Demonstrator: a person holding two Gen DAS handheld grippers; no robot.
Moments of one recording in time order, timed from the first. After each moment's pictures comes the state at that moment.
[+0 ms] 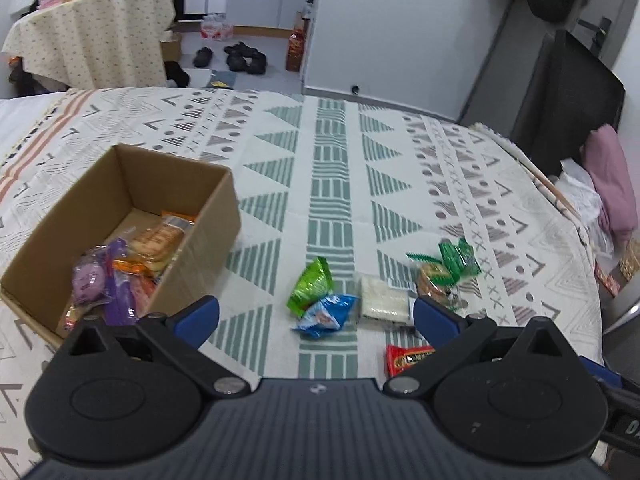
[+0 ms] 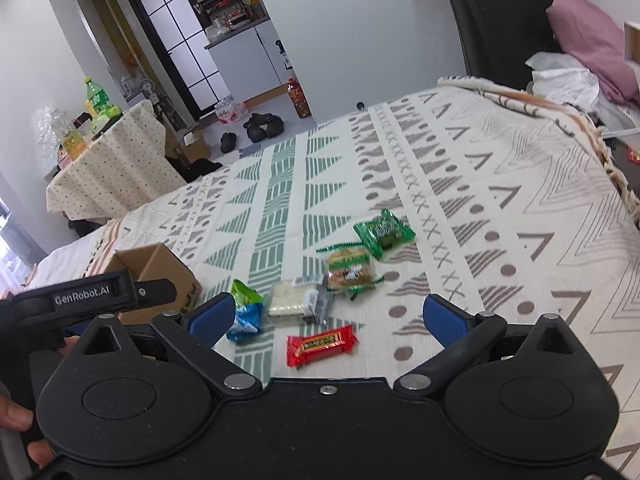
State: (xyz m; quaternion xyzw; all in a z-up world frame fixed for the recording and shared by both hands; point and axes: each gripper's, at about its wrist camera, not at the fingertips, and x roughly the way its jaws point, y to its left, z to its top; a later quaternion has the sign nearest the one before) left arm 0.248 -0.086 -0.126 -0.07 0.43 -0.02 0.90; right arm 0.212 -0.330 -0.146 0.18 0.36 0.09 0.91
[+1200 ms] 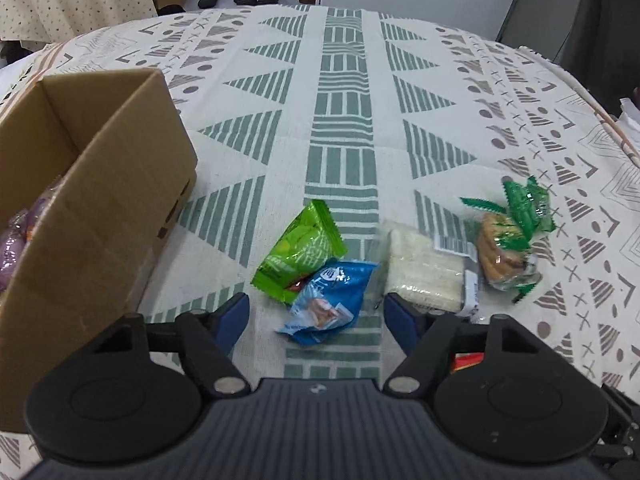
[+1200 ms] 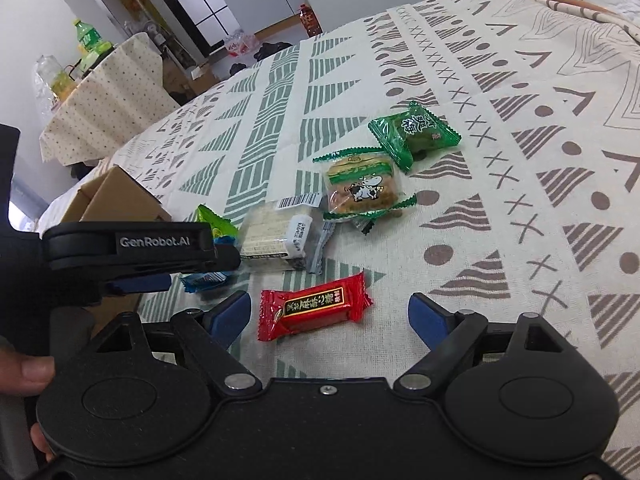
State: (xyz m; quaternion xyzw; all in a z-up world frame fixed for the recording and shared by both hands) left arm 0.320 -0.114 -0.225 -0.05 0.52 0.01 0.85; right arm 0.270 -0.298 -0.229 0.18 0.44 0.14 0.87
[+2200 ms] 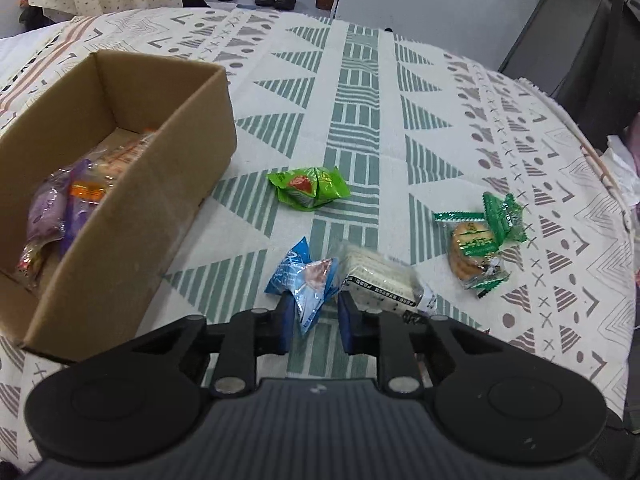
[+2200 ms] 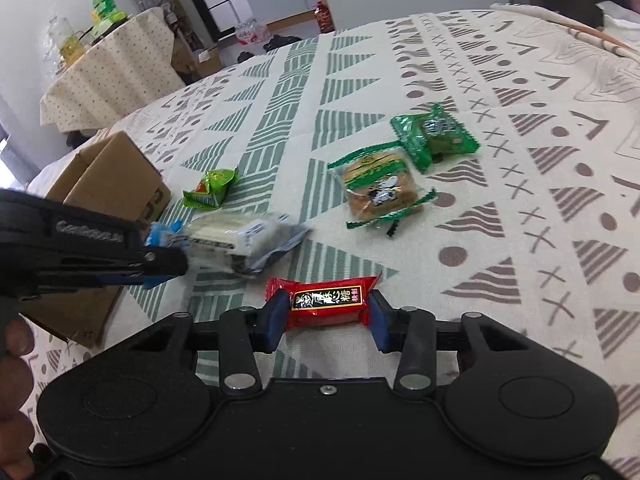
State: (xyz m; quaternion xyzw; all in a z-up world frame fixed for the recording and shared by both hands) left arm 0.279 -0.094 -0.186 -0.11 0.51 0.02 0.85; right arm 0.258 -0.284 -0.223 0.13 0.44 0.13 0.88
